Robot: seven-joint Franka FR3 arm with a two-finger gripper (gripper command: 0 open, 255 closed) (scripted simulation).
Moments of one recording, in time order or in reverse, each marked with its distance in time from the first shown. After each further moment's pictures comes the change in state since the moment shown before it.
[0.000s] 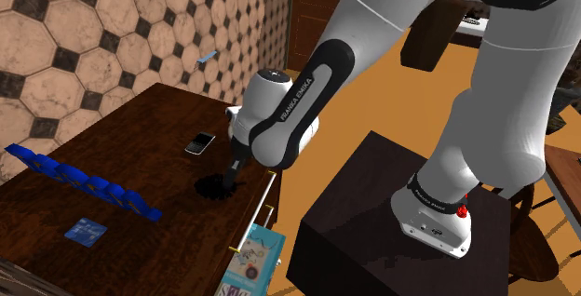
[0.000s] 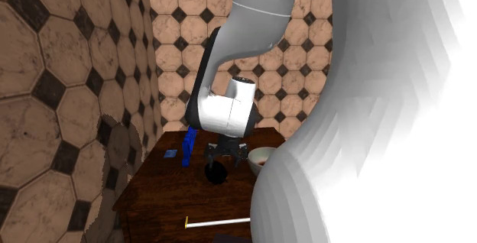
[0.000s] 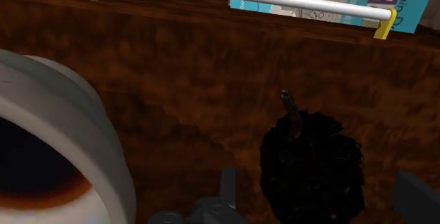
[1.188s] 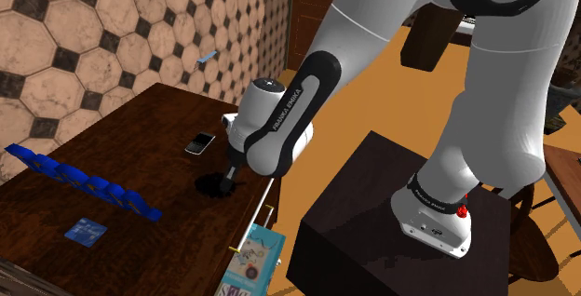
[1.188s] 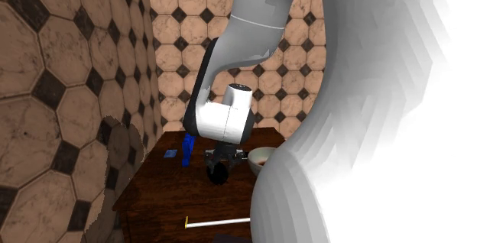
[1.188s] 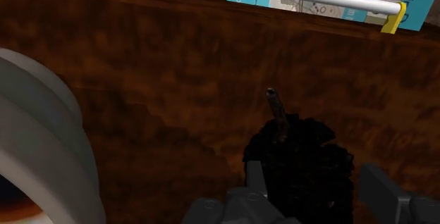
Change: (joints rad) arm 0.000 0.078 0.014 0.042 -0.002 0.046 -0.013
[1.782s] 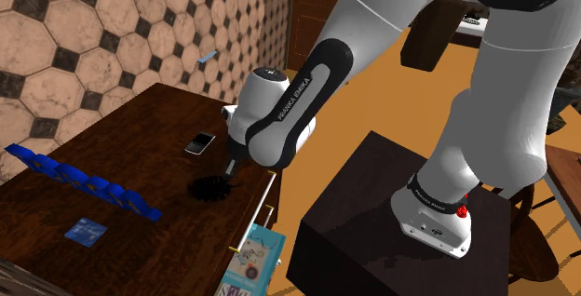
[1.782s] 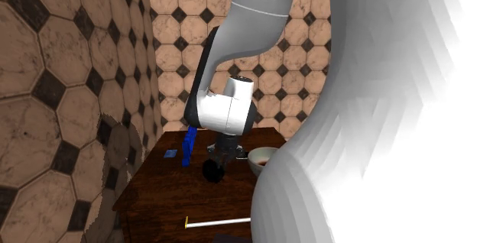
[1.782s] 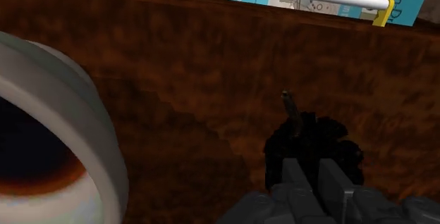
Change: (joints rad) arm 0.023 -0.073 -0.033 -0.018 -0.012 -0.057 0.031
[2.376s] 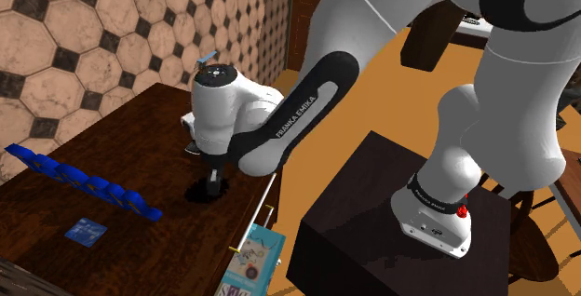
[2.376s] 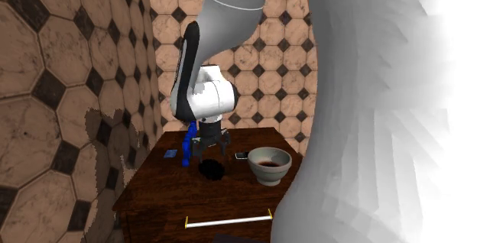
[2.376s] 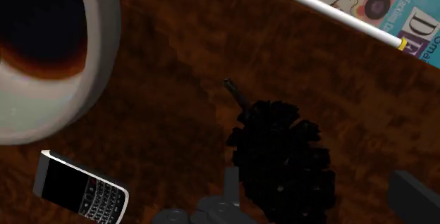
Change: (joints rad) arm 0.375 0.024 -0.328 0.207 -0.442 -0.348 0.222
